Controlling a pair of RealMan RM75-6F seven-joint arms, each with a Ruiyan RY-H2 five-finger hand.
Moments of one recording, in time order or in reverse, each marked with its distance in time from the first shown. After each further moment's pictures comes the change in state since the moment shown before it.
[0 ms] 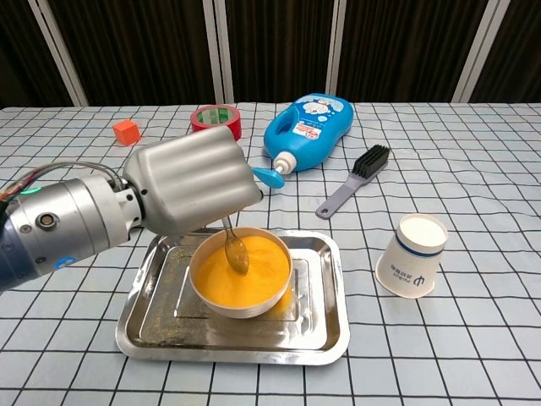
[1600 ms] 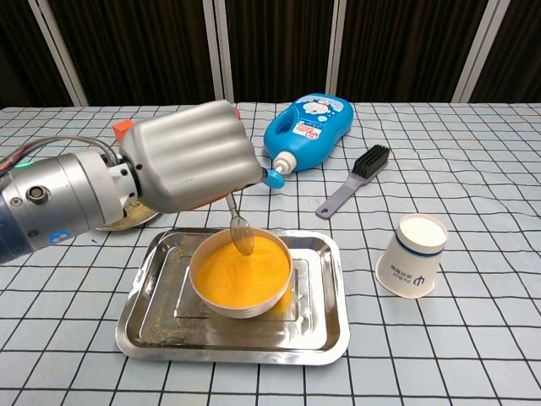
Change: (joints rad) left arm -0.023 0.041 -0.012 0.041 0.104 -0.010 -0.101; right arm 0.000 0.001 -0.001 -0.006 0.003 -0.004 0.005
